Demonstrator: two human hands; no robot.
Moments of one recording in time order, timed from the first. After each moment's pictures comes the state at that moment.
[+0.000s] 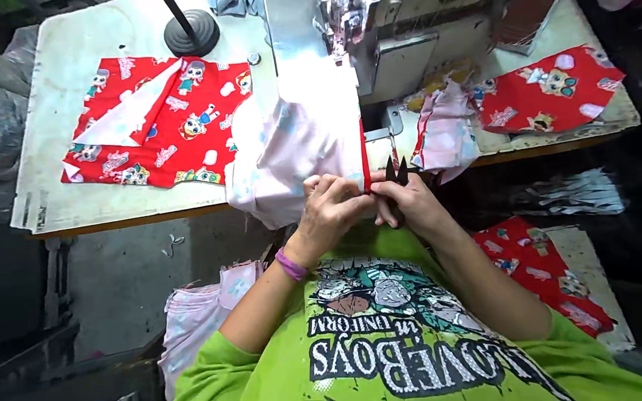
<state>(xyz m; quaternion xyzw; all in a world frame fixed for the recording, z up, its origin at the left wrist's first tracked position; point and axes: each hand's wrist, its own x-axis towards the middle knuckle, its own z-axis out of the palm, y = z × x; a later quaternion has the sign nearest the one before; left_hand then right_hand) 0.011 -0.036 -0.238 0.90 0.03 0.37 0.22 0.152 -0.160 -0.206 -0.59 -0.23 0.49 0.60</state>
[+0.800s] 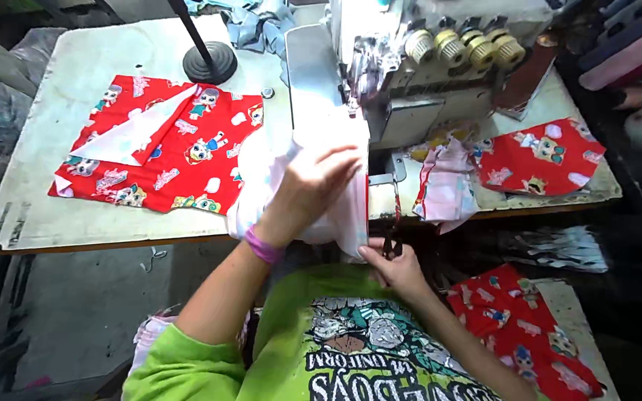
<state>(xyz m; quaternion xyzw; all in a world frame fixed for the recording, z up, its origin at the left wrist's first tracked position) 0.060 0.048 -0.167 0.89 0.02 0.38 0.25 0.127 -0.167 -0.234 -0.68 -0.20 0.42 0.57</state>
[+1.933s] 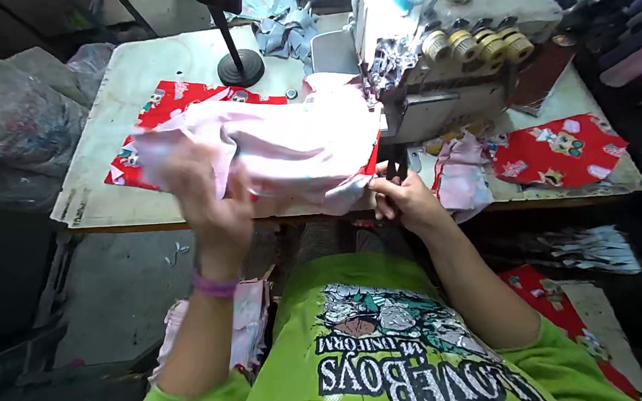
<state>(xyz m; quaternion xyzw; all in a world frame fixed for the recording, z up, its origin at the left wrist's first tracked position) -0.075 0.055 -0.144 0.84 0.28 0.45 0.12 0.165 -0.098 -0.182 -0.55 -0.24 0.50 0.63</state>
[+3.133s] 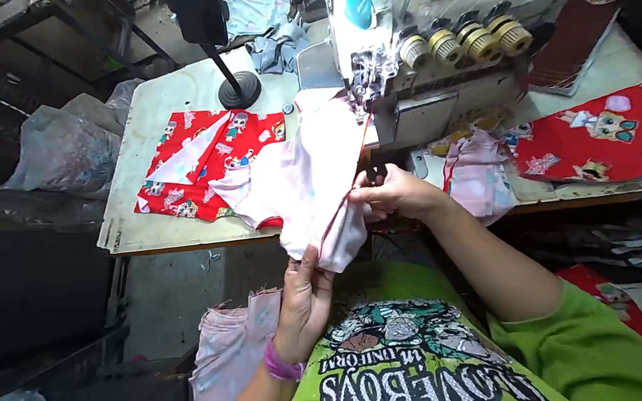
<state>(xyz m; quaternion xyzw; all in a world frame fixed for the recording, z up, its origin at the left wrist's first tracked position) -0.023 -0.061 -0.168 0.19 0.42 0.40 0.79 0.206 -0.070 -0.185 -0.47 -0.35 0.60 0.54</state>
